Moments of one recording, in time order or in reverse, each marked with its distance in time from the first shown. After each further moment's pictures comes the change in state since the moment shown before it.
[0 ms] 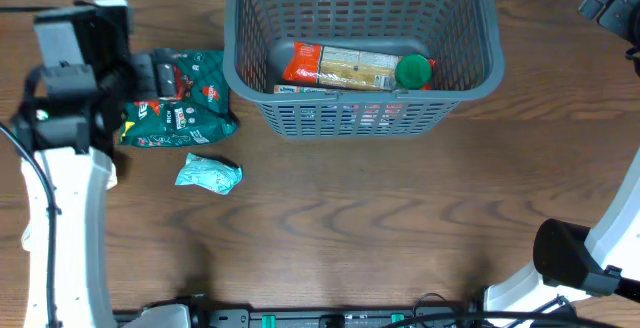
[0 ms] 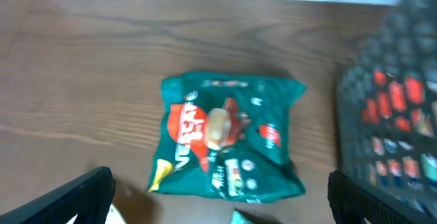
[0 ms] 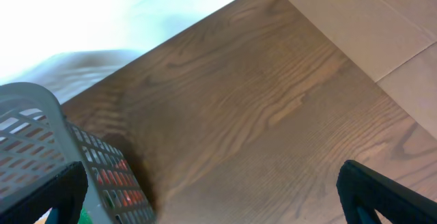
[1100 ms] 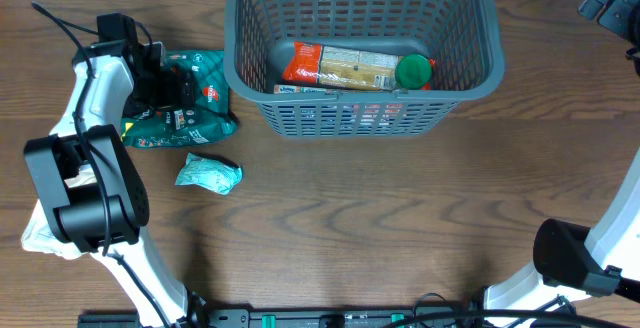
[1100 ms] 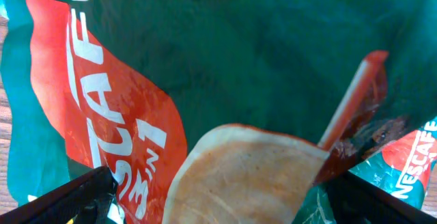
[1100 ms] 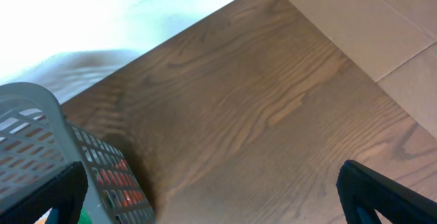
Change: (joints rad) left arm 0.076 0.680 0.070 0.042 0.141 0.013; right arm 0.000 0.000 0.000 0.000 0.000 0.000
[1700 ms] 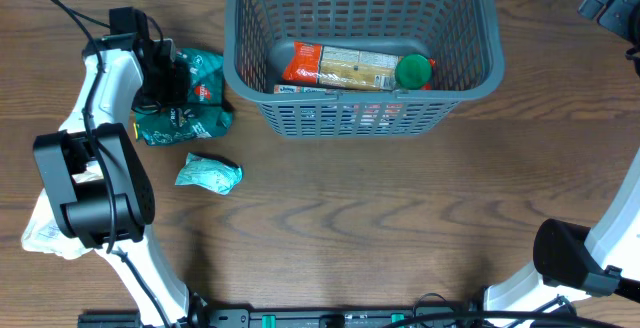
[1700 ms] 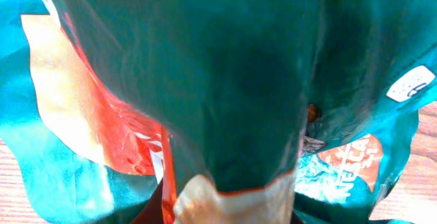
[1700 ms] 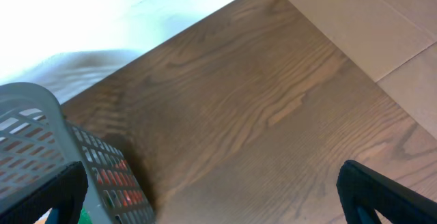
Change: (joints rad) left arm -0.049 0.010 0.041 -0.053 -0.029 0.011; right arm 0.000 0.000 0.000 0.000 0.000 0.000
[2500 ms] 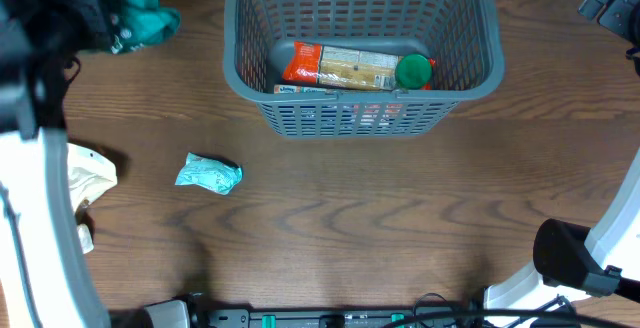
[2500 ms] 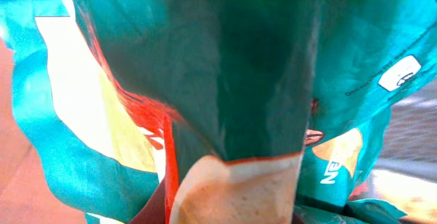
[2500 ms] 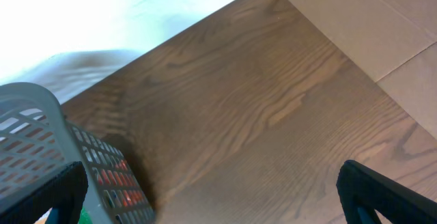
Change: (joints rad) left arm 0.027 -0.642 0.304 -0.035 0.024 -0.023; right arm 0.000 0.000 0.000 0.000 0.000 0.000
